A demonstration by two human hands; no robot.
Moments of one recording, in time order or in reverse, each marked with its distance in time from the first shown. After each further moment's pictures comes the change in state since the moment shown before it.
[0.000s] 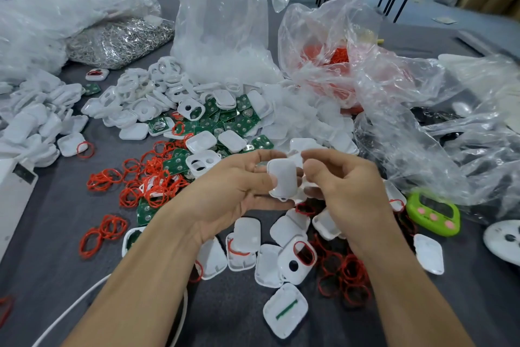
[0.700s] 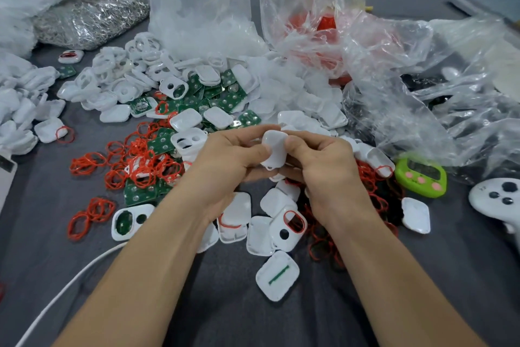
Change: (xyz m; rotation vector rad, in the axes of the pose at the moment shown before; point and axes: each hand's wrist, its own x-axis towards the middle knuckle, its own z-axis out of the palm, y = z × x) left_hand 0.005 -0.011 0.014 0.198 0.235 0.117; right_hand 0.001 0.011 0.026 0.455 -0.032 0.149
